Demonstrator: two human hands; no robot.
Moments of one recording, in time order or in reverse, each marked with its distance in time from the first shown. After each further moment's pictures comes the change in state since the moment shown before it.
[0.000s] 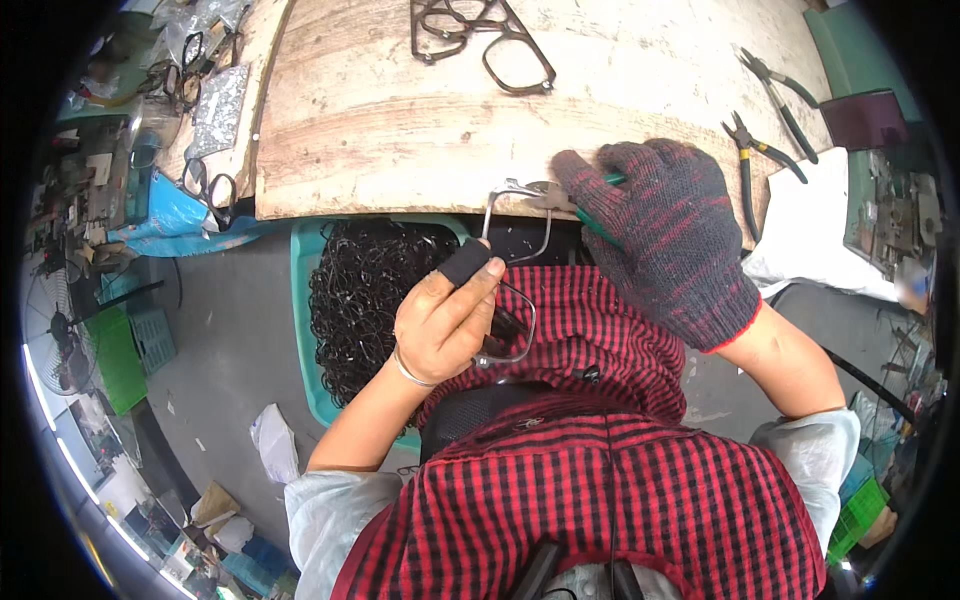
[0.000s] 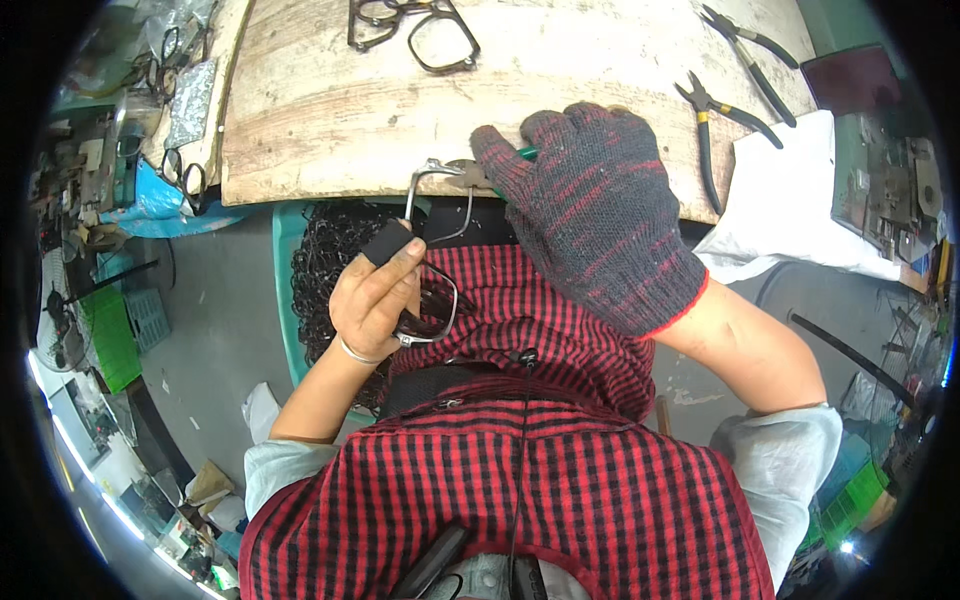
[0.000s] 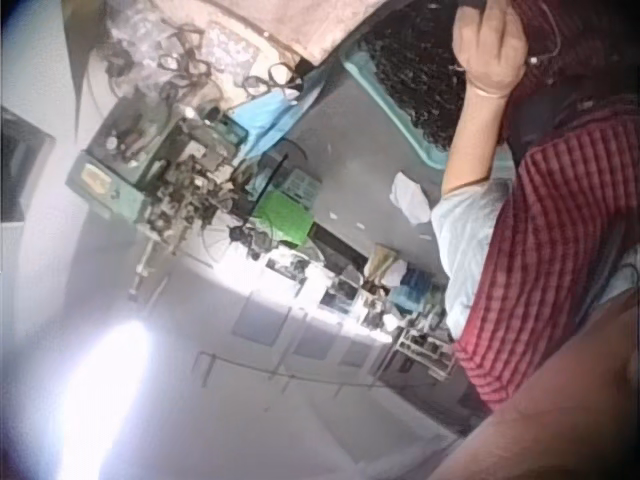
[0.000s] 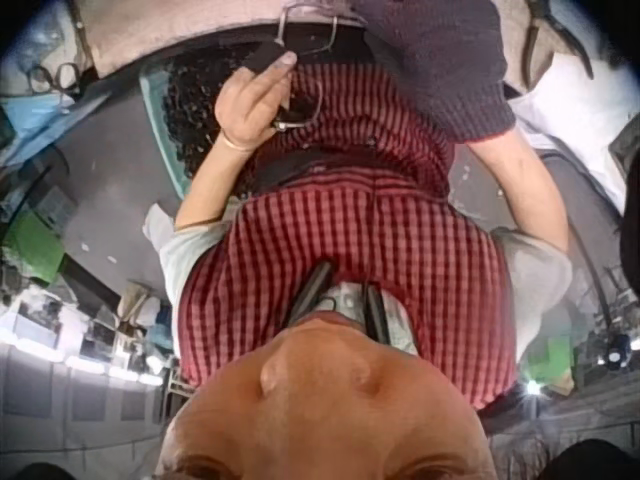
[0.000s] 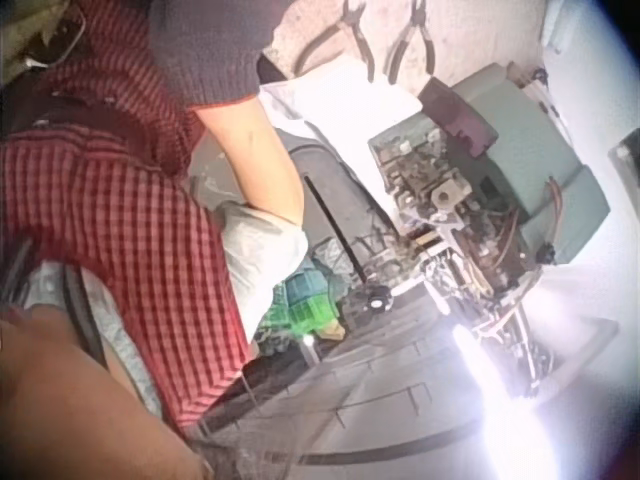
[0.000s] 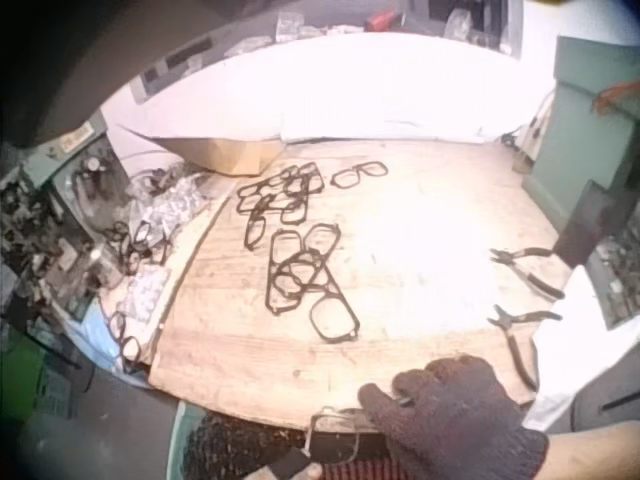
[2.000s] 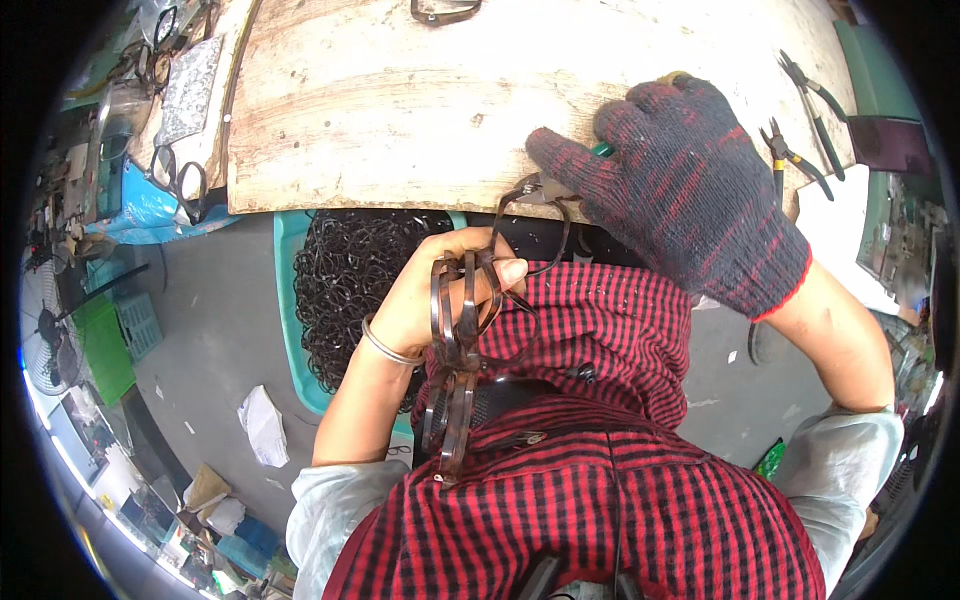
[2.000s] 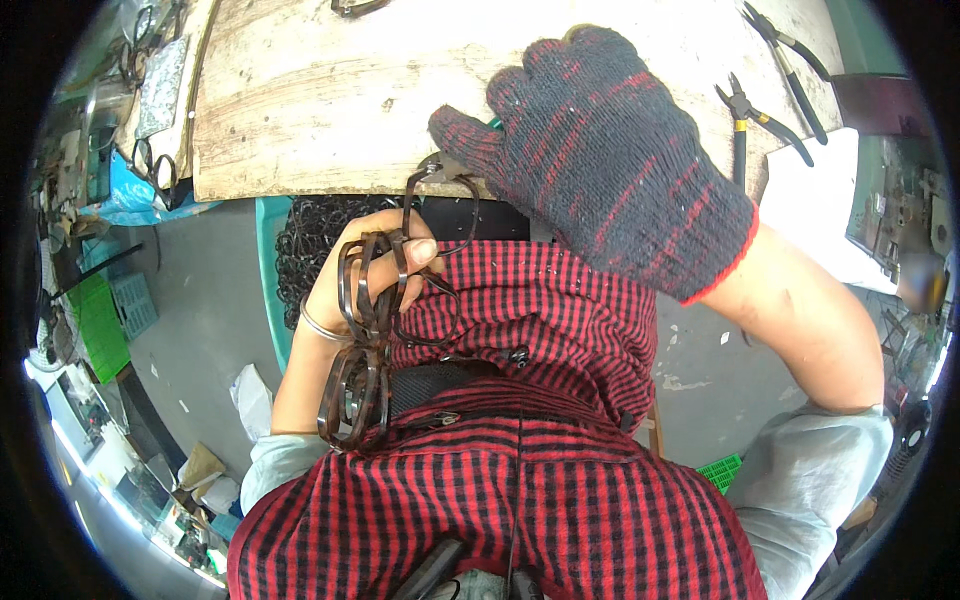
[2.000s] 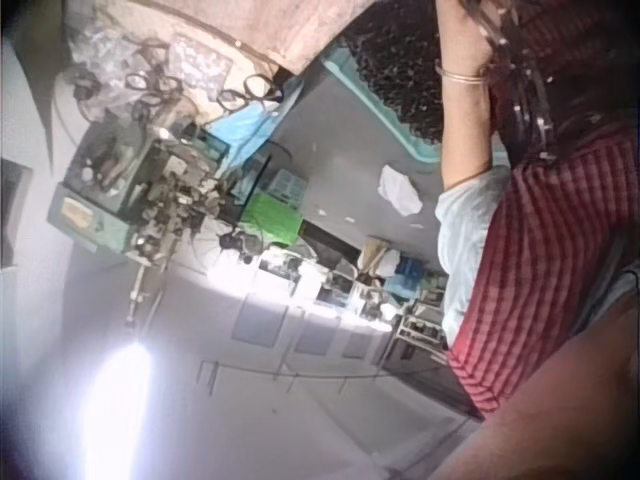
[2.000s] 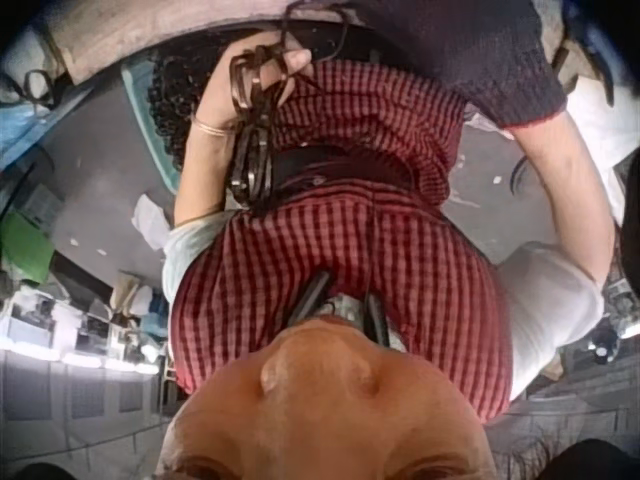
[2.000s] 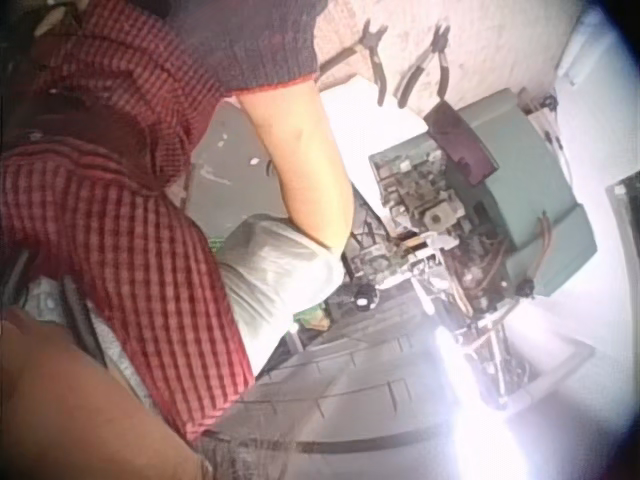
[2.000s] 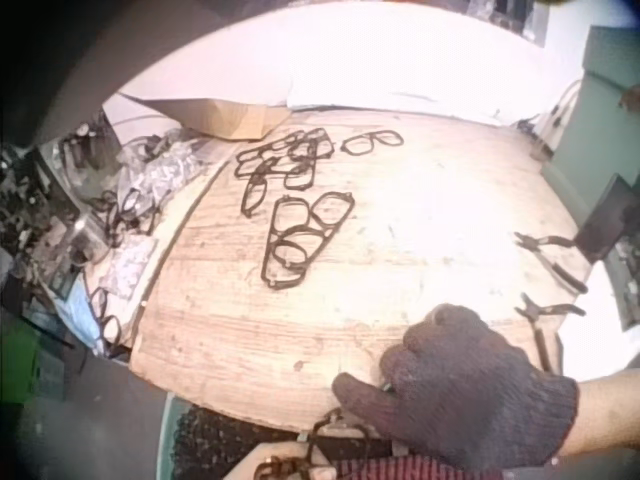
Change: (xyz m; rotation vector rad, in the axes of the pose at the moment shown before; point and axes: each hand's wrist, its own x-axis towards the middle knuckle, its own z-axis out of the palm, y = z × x) left_hand 0.031 -0.020 -0.002 -1.205 -0.413 -1.424; right_hand 0.047 0.018 0.013 -0.205 -0.194 -0.307
